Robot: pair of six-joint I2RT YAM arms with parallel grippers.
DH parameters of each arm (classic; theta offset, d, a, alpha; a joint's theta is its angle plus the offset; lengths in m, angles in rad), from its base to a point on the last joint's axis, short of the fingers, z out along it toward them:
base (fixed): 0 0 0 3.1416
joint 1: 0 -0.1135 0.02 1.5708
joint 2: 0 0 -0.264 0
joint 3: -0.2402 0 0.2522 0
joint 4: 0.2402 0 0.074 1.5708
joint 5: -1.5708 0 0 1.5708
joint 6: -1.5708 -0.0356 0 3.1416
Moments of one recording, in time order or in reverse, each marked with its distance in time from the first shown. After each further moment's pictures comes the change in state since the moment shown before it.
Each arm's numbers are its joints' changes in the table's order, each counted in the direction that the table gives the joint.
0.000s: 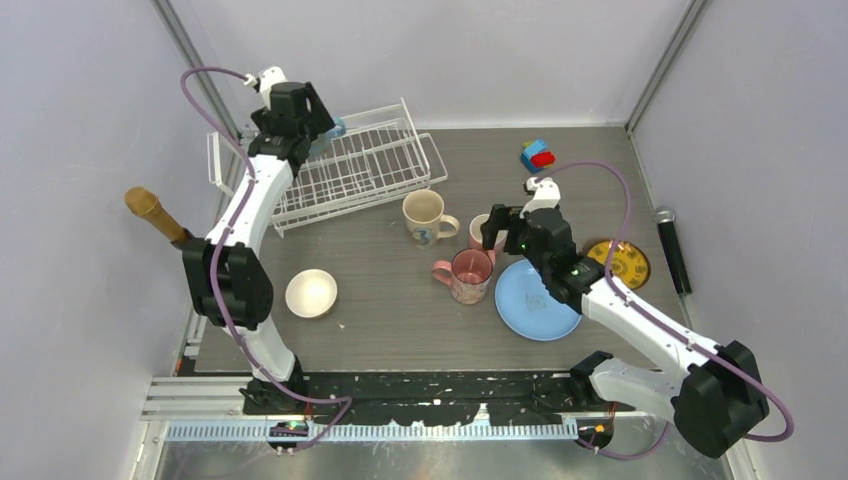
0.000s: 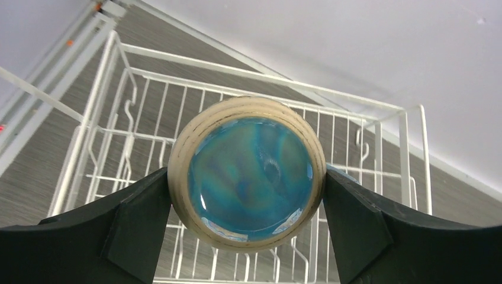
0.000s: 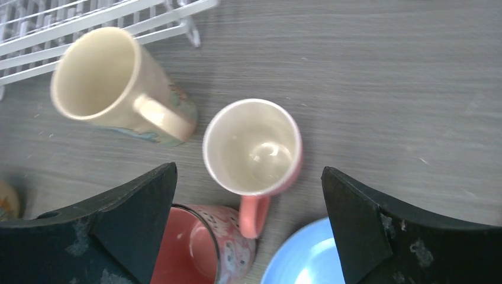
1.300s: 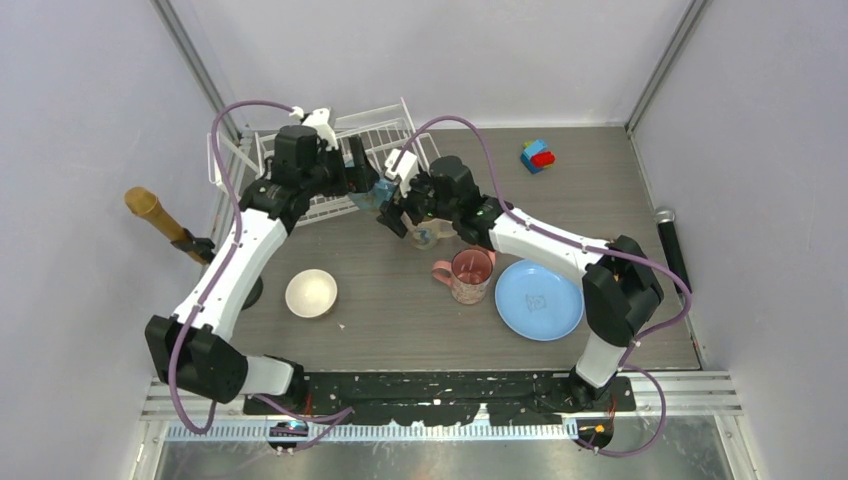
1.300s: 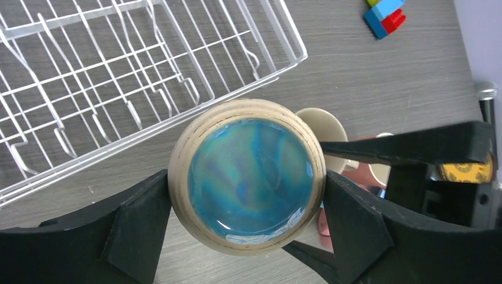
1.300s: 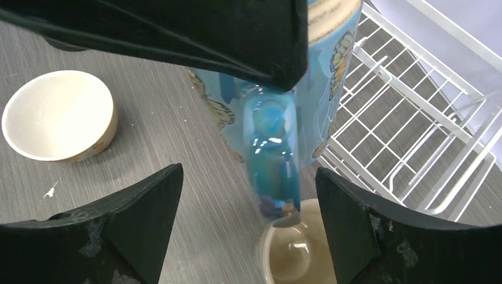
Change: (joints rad) left arm 0.163 -0.394 0.333 0.156 -0.507 -0.126; right arm -0.219 0.681 -0.647 -0.152 0.565 0.621
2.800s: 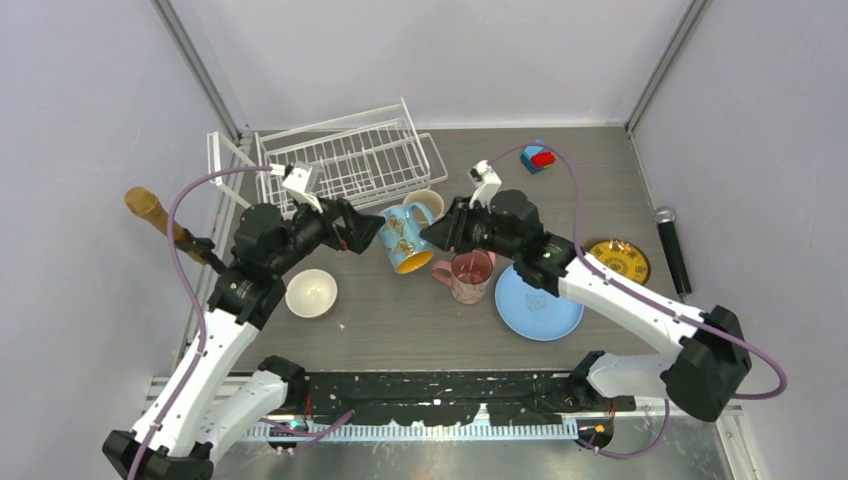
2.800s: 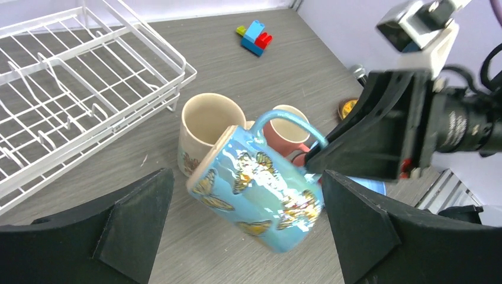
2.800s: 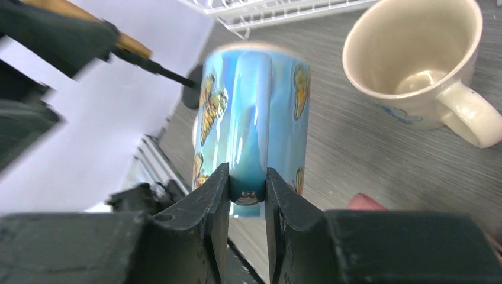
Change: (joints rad) left arm 0.092 -0.546 0.446 -0.292 -0.190 -0.028; right arm 0.005 -0.468 0.386 0.101 -0.105 -0.872
